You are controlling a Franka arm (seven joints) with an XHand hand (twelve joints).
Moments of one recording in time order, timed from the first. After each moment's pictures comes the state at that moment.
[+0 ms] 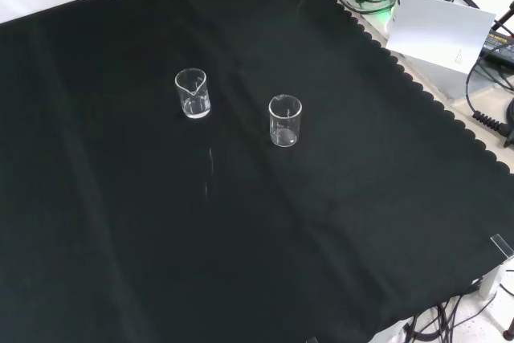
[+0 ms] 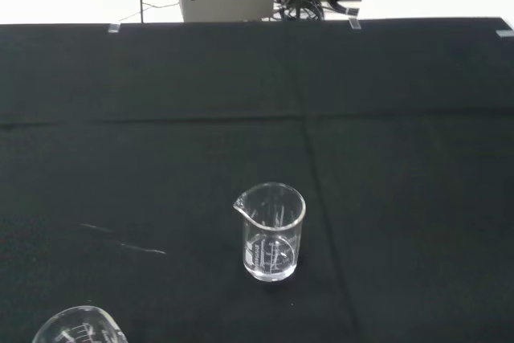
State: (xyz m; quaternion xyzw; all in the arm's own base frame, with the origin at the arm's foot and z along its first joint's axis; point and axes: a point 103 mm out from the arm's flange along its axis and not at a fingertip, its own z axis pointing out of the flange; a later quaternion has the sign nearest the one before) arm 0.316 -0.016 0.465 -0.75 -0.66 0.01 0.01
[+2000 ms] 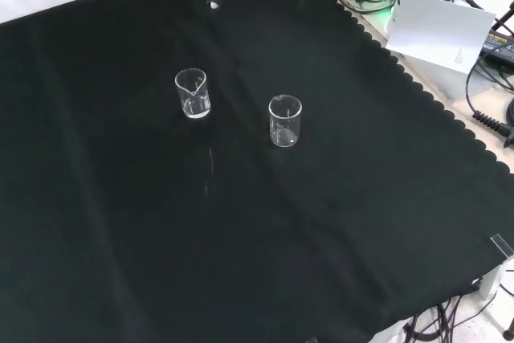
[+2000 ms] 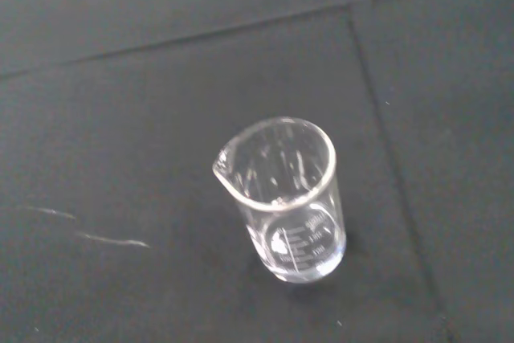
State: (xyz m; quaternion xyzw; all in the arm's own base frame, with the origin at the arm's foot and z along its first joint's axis) arm 0.480 -0.090 0.285 -0.72 -0.68 -0.03 0.14
